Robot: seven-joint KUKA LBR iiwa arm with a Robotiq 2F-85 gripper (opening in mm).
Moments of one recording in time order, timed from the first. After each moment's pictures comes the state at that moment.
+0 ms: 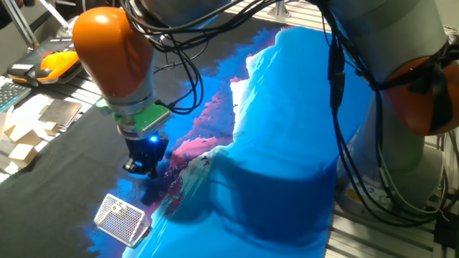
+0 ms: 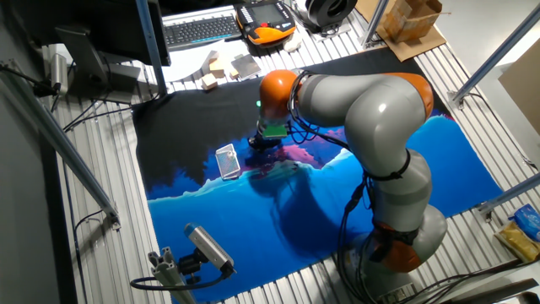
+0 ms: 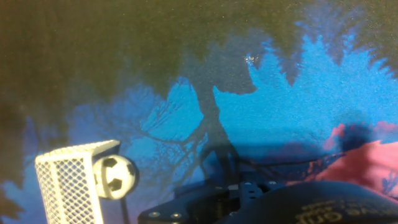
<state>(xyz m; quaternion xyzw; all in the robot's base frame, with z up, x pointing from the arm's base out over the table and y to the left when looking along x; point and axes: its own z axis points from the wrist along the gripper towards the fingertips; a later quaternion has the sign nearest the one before) 0.506 0.234 0.045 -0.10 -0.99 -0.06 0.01</state>
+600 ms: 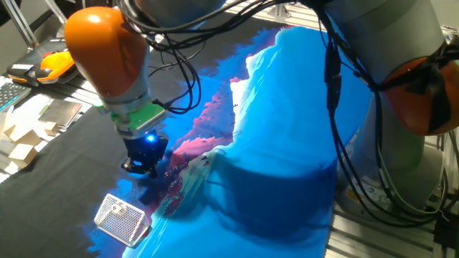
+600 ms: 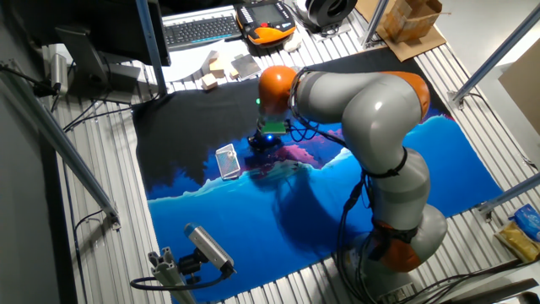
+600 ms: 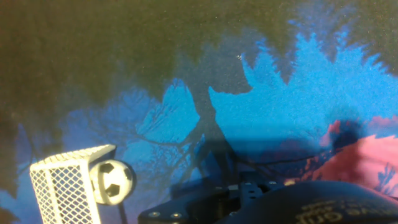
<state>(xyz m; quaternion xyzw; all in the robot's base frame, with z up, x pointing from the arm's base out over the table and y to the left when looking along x) 0.506 0.234 0.045 -0.09 -0.99 -0.06 0.04</state>
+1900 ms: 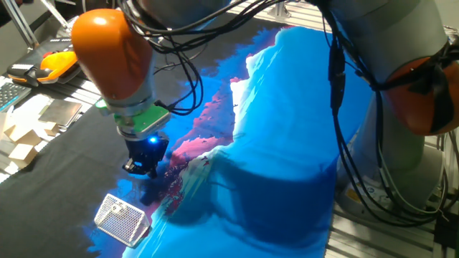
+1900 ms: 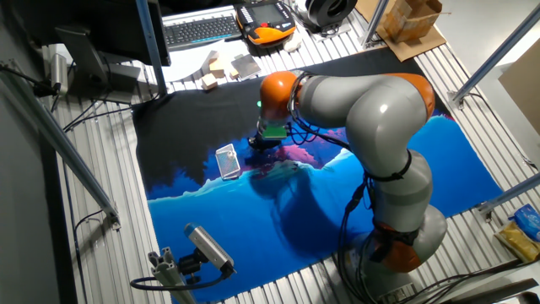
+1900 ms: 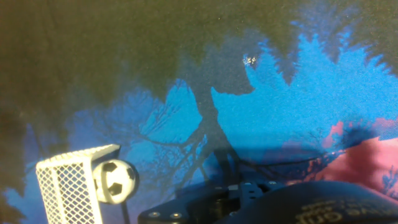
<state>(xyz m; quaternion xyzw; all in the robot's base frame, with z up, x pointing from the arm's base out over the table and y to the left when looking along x) 0.506 0.233 0.045 -0.10 -0.99 -0.06 0.00</state>
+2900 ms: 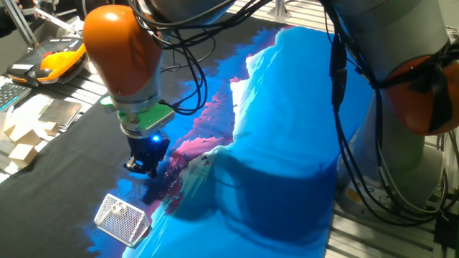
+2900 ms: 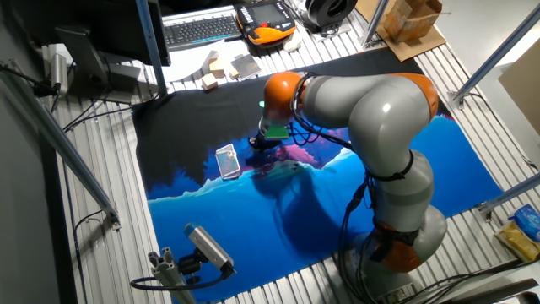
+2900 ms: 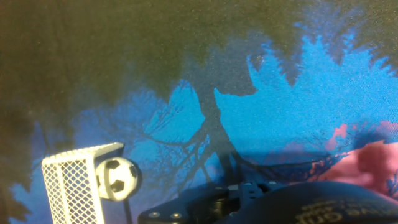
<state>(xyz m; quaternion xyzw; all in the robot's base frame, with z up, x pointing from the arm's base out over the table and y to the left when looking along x) 0.506 0.234 0.045 -0.10 -0.99 -0.05 -0.01</state>
